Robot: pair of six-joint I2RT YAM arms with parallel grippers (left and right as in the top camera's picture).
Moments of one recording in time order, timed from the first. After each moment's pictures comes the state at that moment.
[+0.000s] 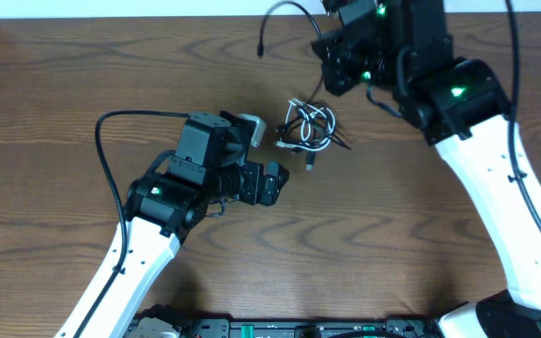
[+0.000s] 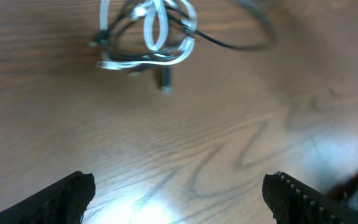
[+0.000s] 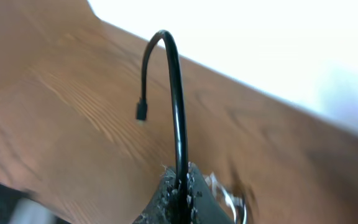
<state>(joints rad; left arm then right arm) -0.41 1.20 1.04 -0.74 0.35 -0.20 0.45 1.65 1.92 -0.77 -0.28 0.01</state>
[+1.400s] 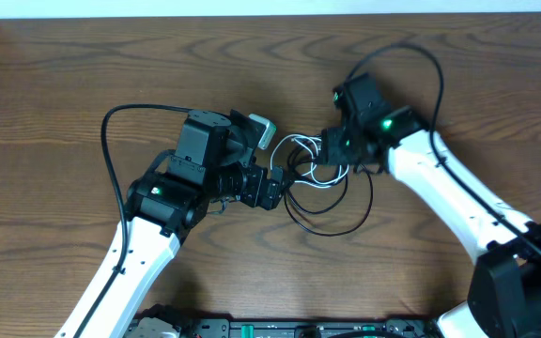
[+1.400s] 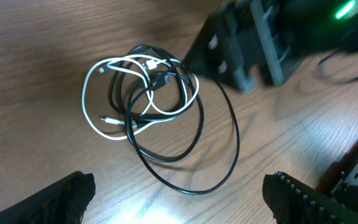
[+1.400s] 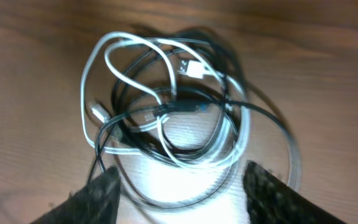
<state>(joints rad) -0.41 1.20 1.04 -0.71 0.42 -0.09 0.48 1.70 1.27 -0.74 -0.07 0.47</state>
